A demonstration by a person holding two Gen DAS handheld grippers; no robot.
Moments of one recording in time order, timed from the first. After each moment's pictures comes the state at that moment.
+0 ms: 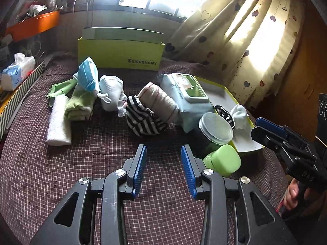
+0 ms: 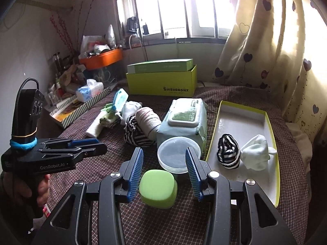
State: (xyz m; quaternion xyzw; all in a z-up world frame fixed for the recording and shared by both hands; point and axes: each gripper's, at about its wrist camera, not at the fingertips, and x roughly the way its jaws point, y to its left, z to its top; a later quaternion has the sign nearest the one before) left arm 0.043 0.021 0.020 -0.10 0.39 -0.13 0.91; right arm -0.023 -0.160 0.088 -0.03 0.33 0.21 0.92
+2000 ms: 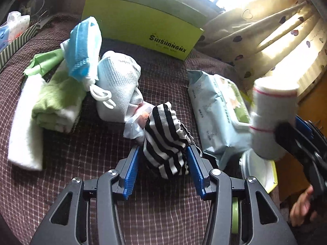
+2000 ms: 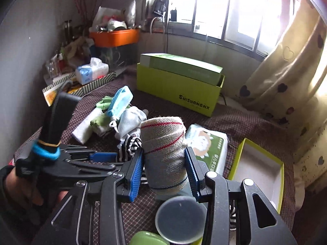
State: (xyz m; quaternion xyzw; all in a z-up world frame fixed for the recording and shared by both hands) left arm 0.158 0.031 -0.034 -0.20 0.46 -0.10 0.86; right arm 0.070 -0.092 0.093 -0.15 0.35 0.25 0.89
